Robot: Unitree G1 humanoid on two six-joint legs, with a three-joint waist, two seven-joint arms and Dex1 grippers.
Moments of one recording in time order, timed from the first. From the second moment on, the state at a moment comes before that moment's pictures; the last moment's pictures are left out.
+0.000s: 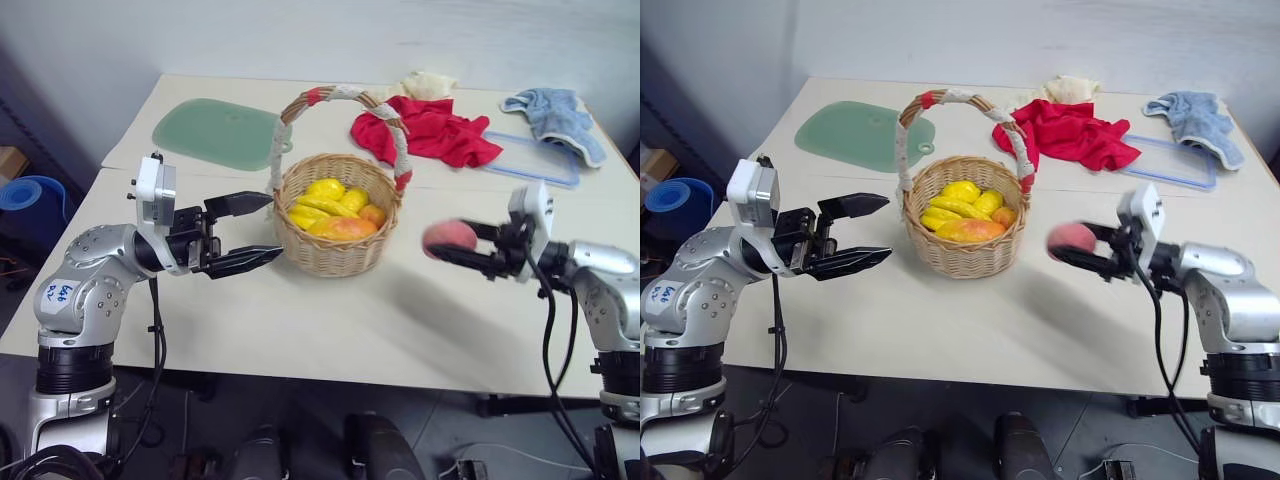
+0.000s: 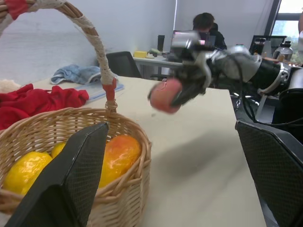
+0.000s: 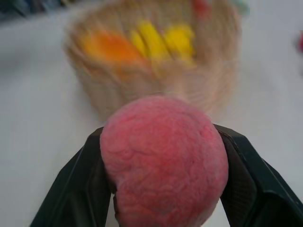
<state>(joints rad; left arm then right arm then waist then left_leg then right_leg) -0.50 0.65 0.20 -0.14 -0.74 0.53 -1.11 -0.53 -0.68 -0.21 -0.22 0.71 0.68 0.96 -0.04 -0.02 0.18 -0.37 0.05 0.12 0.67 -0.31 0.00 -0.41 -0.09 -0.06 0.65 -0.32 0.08</state>
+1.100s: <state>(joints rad) -0.39 0.71 0.32 -0.14 -0.74 0.50 -1.02 -0.48 -0.71 -0.15 -0.31 0.84 0.73 0.95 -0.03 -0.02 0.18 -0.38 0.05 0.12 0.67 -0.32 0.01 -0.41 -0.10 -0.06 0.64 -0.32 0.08</state>
